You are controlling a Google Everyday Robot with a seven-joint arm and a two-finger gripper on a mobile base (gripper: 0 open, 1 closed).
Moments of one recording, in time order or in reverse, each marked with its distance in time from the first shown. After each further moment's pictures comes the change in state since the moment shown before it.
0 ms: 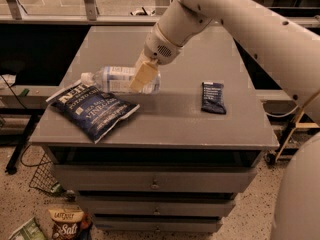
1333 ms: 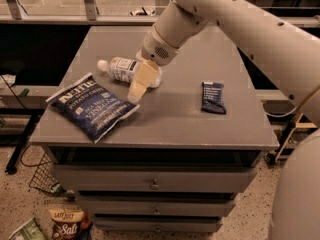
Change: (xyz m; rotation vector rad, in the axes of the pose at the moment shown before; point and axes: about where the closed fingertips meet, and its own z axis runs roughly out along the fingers) arm -0.001 0.002 0.006 -0.009 0.006 -0.006
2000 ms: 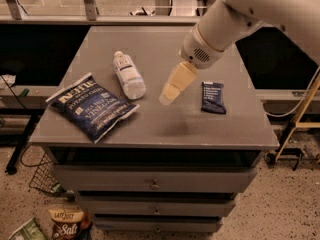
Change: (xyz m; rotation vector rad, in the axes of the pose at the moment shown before) arm 0.068 0.023 -0.079 0.211 0.066 0.179
